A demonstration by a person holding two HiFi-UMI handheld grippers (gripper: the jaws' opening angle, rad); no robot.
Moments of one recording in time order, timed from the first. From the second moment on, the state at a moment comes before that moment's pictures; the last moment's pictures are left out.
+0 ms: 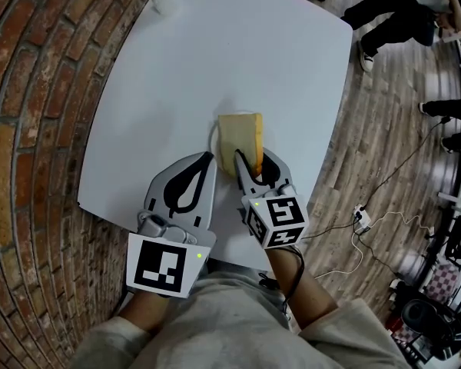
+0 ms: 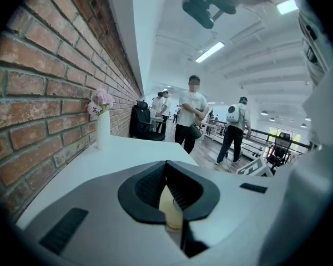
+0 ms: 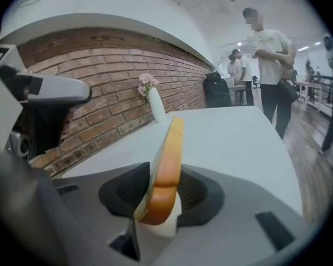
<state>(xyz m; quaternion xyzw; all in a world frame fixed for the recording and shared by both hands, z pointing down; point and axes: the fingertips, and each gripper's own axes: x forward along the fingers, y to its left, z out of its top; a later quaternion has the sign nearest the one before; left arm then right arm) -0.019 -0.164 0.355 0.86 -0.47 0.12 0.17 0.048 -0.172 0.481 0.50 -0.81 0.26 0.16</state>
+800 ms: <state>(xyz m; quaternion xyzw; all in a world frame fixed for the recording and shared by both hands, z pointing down) -0.022 -0.164 0.353 0.86 -0.47 0.11 0.18 0.062 -0.176 0.499 0.54 -0.77 0.21 0.26</state>
